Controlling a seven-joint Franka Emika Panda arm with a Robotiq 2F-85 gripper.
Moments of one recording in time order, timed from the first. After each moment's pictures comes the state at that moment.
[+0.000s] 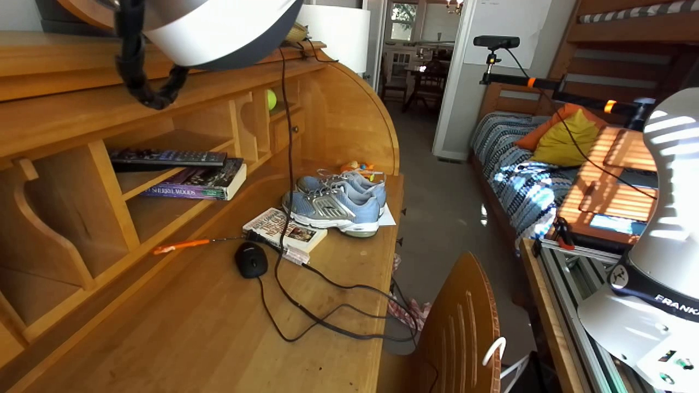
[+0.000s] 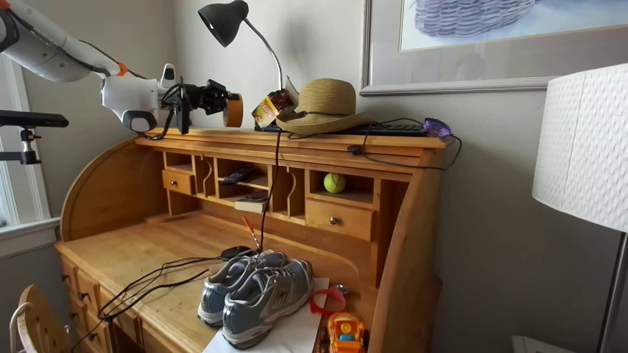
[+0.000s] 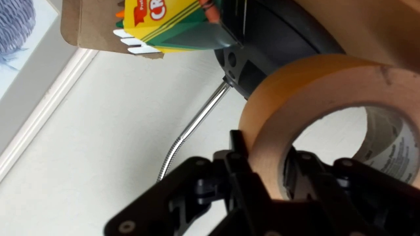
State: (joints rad) arm 0.49 0.50 -0.02 -1.60 1.14 4.09 -1.62
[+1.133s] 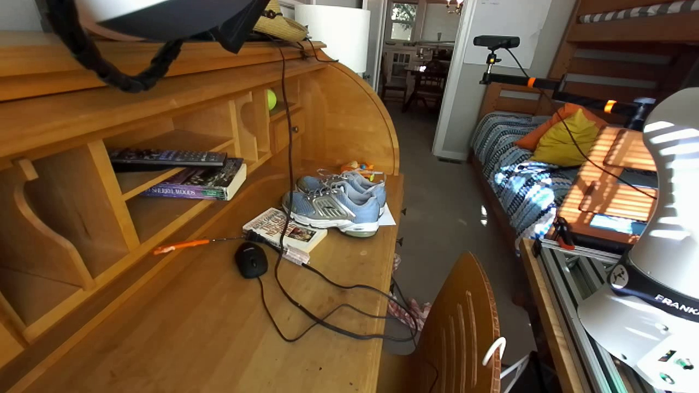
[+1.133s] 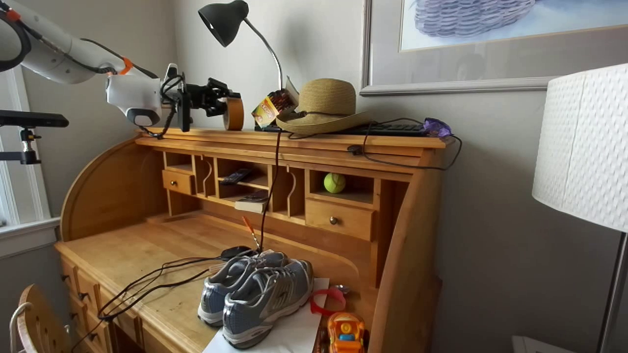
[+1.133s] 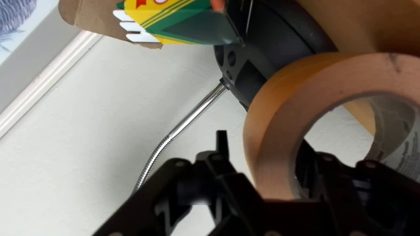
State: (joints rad) arm 0.50 0.57 -0.01 -1.43 1.28 4.09 -1.89
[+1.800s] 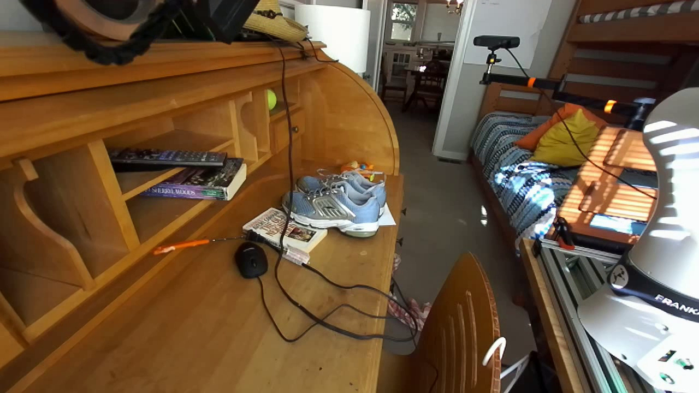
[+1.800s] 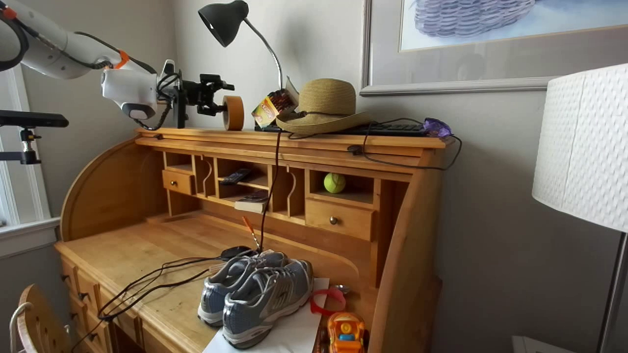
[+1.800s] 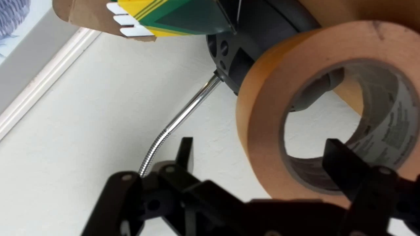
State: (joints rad) arm 0.51 0.56 0.02 -1.39 1.34 4.08 -1.93
